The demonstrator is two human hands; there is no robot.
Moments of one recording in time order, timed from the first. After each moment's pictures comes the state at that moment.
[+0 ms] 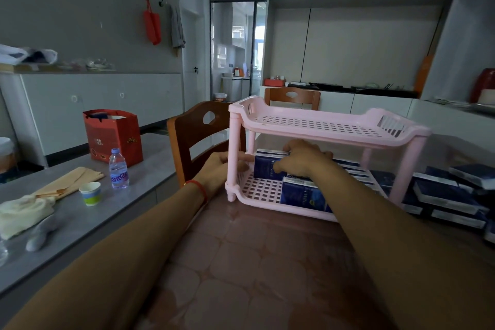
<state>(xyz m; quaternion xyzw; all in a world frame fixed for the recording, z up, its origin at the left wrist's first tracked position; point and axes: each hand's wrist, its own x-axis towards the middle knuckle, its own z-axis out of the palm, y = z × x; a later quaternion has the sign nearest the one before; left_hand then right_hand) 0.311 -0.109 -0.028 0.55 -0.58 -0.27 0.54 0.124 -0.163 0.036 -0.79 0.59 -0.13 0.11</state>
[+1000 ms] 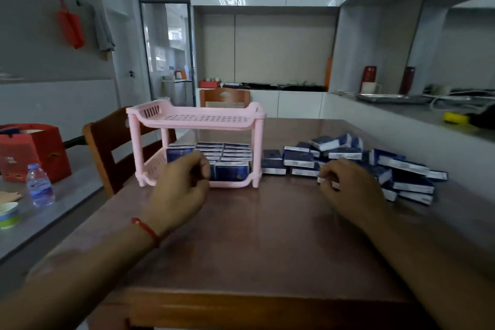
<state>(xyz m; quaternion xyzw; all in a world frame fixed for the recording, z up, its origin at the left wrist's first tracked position) 0.133 0.038 0.008 0.55 -0.70 0.01 0.46 -0.187 -0.039 -0.010 -0.77 0.53 -0.34 -0.12</state>
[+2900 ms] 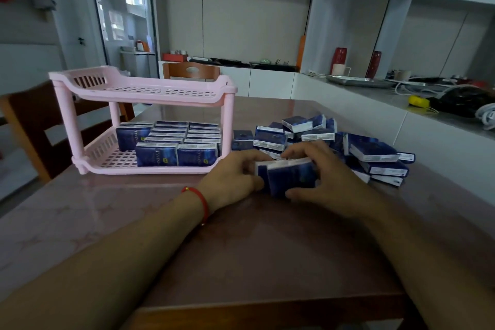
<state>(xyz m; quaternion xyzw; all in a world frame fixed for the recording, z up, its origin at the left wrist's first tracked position) 0.029 -0.052 -0.021 0.45 -0.76 -0.29 0.37 -0.199 -0.026 -0.001 -0.82 0.47 -0.30 0.16</state>
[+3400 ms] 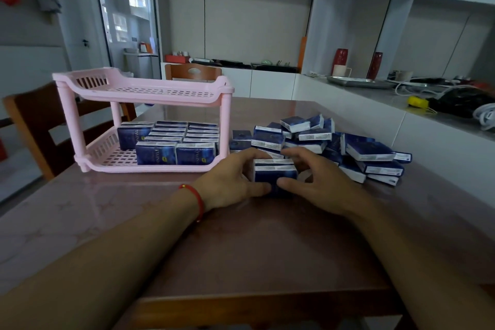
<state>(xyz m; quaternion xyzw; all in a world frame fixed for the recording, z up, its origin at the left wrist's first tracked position) 0.031 -0.055 -0.028 0.41 -0.78 -0.30 0.35 -0.196 -0.033 -0.007 -0.80 0.51 -0.28 0.17</state>
